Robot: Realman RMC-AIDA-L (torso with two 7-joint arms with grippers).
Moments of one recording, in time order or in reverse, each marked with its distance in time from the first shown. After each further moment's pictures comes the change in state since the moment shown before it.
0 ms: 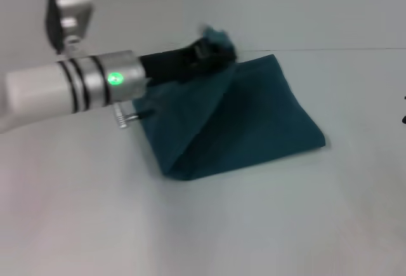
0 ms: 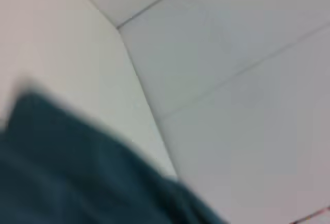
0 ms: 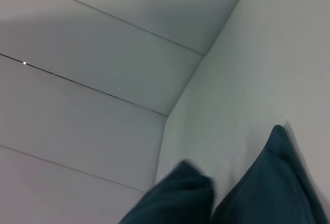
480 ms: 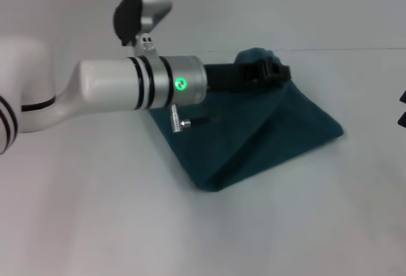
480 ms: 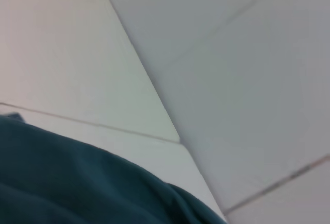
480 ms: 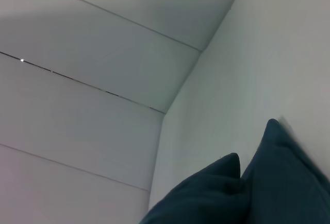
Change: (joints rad) left arm -0.160 -0.008 0.191 -0.175 -0.077 -0.169 0.098; right arm 0.009 0.001 0.001 0.017 -0.011 0.011 -0.006
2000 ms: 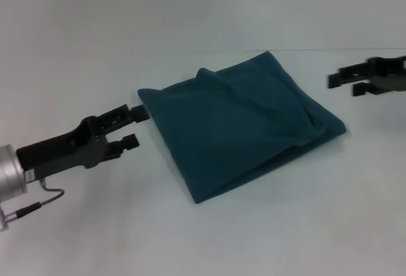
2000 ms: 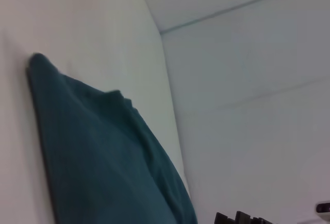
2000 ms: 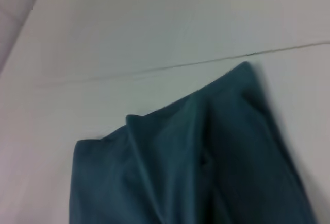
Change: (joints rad) left arm 0.570 0.054 -0.213 0.317 0.032 0.514 -0.206; right arm 0.480 -0.077 -0.154 -0.165 -0.688 0.120 0.318
